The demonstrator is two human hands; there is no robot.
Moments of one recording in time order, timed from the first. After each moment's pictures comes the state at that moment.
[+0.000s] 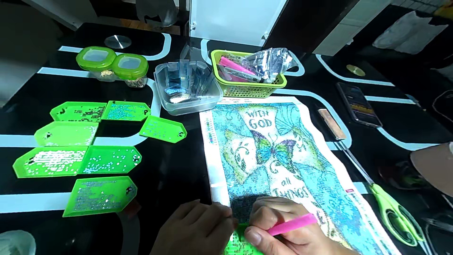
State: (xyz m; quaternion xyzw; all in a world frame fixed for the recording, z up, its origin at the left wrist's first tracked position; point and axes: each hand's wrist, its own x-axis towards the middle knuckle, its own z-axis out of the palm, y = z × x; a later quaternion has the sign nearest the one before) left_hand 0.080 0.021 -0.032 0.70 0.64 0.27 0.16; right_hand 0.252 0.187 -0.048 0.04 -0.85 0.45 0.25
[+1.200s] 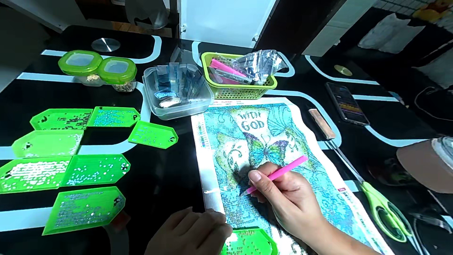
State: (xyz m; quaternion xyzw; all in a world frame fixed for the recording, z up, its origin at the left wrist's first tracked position) left_hand 0.078 0.022 -0.027 0.70 0.64 0.26 0.19; right_hand 0.246 0.211 -0.052 -0.16 -0.80 0.47 0.33
